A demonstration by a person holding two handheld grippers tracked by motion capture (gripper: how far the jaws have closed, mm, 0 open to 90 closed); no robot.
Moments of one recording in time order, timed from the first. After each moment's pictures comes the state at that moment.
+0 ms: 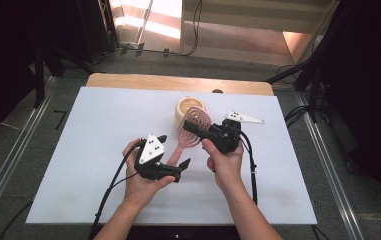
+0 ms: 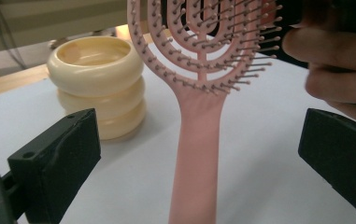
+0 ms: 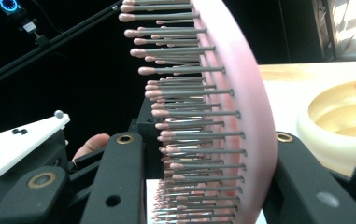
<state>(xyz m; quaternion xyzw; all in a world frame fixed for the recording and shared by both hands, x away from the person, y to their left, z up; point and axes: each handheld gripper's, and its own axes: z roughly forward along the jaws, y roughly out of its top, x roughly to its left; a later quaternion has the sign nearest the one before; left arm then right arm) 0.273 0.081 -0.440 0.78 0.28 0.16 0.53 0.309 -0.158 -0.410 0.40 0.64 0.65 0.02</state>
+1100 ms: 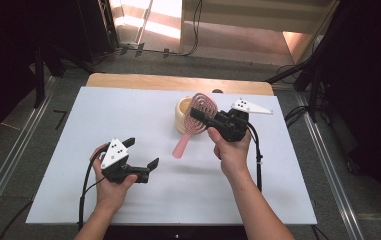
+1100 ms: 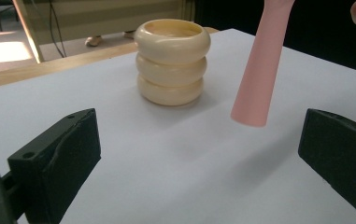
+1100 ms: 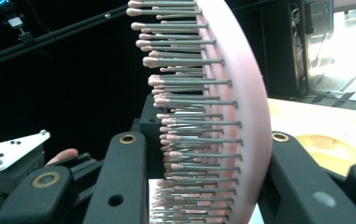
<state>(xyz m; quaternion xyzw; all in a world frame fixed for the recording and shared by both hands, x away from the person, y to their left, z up) 0.268 0.159 -0.452 0.76 0.33 0.21 0.53 0.322 -0.171 -0.385 0.38 0.65 0.66 0.09</state>
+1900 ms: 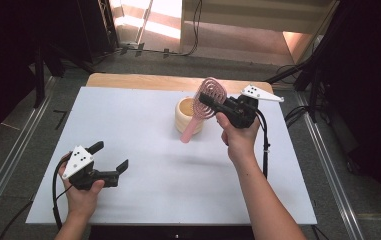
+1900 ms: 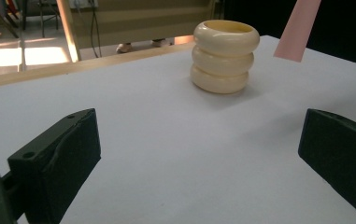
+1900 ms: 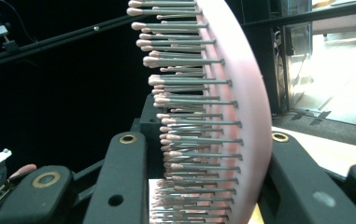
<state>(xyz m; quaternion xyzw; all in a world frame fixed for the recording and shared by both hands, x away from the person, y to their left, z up) 0.255 0.230 -0.458 0.73 0.36 0.24 0.53 0.342 -0.192 -0.363 0.37 0.64 0.66 0.13</state>
